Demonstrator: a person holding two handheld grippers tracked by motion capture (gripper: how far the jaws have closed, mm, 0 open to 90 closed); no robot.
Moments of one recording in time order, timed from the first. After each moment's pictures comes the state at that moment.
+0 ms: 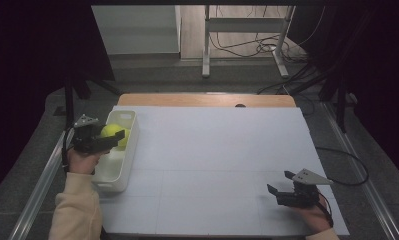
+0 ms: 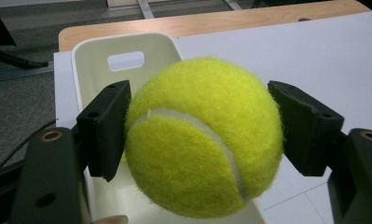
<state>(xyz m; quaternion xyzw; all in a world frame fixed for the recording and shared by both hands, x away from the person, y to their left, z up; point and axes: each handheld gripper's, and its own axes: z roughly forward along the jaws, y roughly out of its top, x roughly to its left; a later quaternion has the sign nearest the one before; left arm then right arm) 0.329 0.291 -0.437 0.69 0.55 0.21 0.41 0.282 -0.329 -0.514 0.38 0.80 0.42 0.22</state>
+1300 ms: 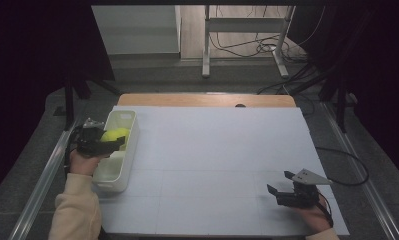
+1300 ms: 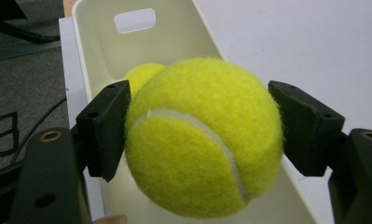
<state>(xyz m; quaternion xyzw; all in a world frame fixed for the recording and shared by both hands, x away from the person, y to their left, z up) 0.335 0.289 -0.452 0.72 0.56 0.20 0.34 0.282 -0.329 -0.514 0.38 0.80 0.41 0.22</state>
